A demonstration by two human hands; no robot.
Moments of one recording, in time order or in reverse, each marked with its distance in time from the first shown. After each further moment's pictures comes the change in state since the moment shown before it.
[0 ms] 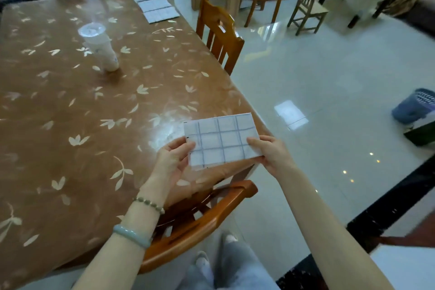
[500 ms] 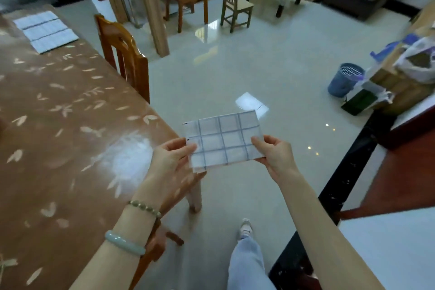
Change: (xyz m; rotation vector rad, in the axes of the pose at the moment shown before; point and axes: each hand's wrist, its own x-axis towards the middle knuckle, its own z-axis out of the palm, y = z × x) left_hand 0.053 -0.059 0.245 0.227 -0.233 -0.113; right_hand 0.055 -0.045 -0.223 0.206 0.301 -0.138
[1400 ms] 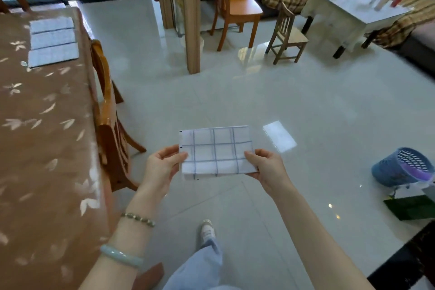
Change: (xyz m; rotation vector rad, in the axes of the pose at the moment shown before) left_hand 0.320 0.123 0.159 -0.129 0.415 0.149; right_hand 0.403 -0.154 0.048 -0.195 -0.317 0.152
